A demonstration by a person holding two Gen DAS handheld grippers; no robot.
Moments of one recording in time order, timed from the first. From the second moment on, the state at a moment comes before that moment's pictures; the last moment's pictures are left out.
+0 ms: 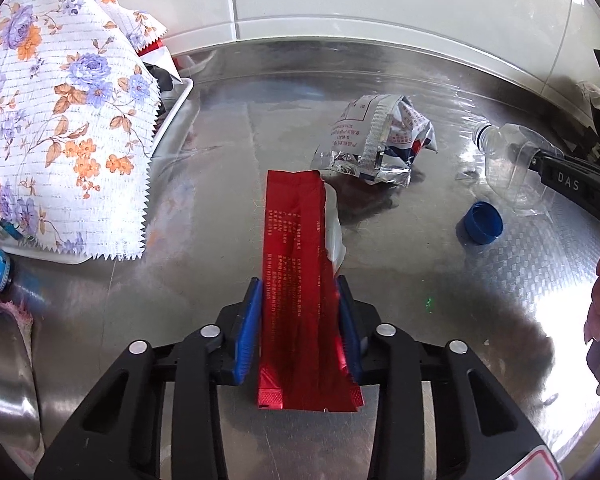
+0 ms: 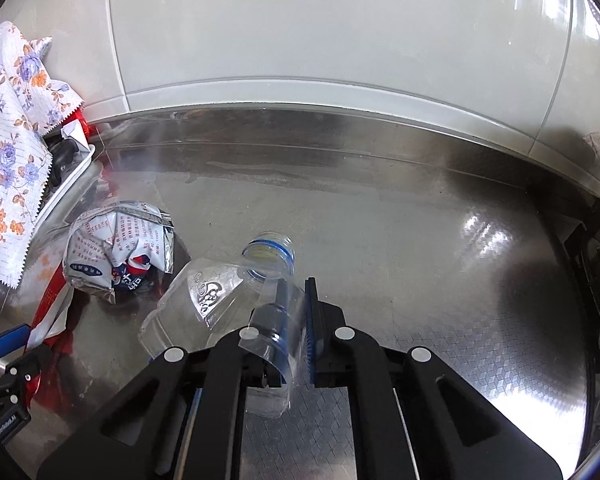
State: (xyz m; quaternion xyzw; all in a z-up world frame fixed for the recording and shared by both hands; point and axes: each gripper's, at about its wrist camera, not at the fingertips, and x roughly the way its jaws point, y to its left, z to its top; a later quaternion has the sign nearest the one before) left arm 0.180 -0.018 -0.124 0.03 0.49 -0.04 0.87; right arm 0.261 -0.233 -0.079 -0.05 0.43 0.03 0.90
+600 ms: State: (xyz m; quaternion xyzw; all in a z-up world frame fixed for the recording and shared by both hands) left arm 0.144 -0.036 -0.081 0.03 0.47 -0.05 0.88; right arm 0.206 -0.262 -0.054 -0.04 0.42 0.03 0.91
